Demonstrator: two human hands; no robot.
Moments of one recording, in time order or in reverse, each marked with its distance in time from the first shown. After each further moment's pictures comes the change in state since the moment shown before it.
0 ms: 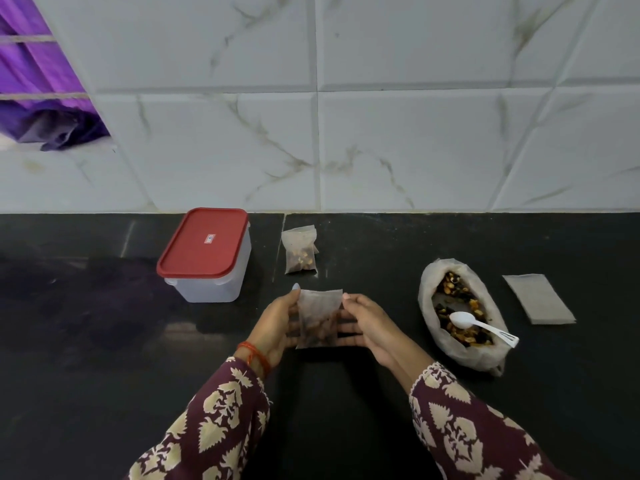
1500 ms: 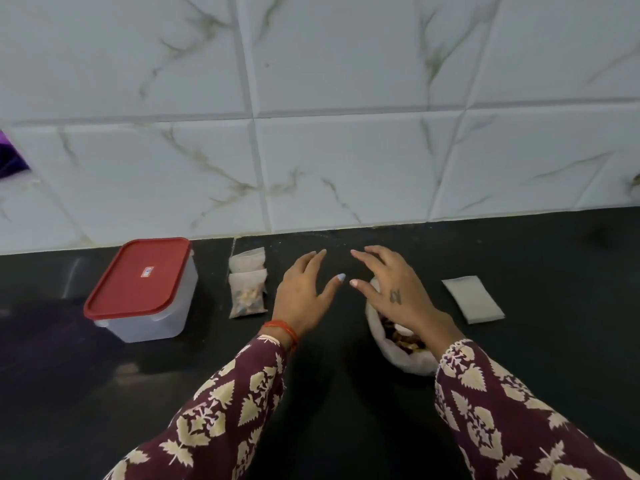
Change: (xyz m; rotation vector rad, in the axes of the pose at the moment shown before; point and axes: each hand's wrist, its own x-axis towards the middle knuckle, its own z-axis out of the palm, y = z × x) left_hand 0.033 0.029 0.107 1.002 0.094 0.892; right_hand -0.024 -0.060 -0.118 -1.245 0.477 -0.811
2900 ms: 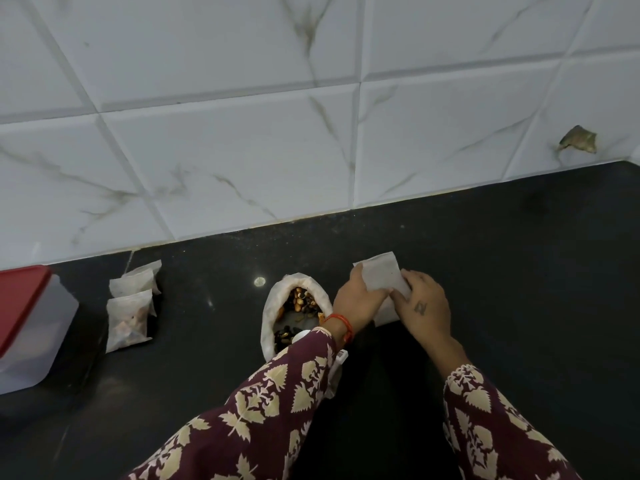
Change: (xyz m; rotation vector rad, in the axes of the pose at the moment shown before) left_hand 0.057 0.171 0.195 -0.439 -0.424 -0.336; right_hand -0.070 0.203 -0.032 0.105 0.097 0.642
